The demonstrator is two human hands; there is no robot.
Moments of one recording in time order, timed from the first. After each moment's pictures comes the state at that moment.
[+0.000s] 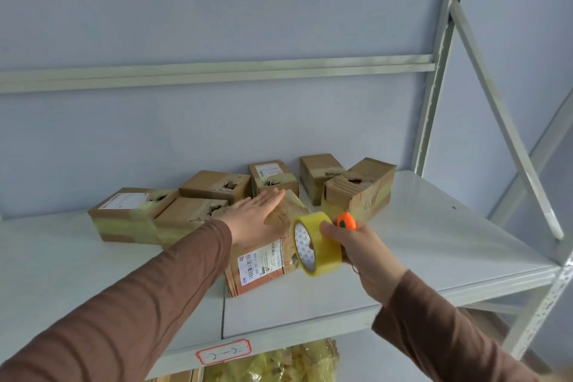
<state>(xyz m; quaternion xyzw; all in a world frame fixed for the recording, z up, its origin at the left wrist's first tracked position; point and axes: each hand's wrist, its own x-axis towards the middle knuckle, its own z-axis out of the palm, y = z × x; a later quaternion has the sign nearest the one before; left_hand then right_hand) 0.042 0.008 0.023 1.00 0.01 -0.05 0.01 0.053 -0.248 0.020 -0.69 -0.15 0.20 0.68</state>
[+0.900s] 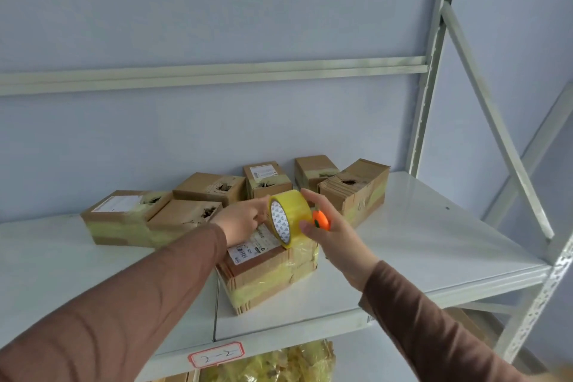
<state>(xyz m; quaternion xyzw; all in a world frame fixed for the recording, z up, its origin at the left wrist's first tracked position) 0.043 0.001 0.026 0.98 0.07 0.01 0.16 0.058 -0.237 0.023 -0.68 -0.32 0.13 0.65</state>
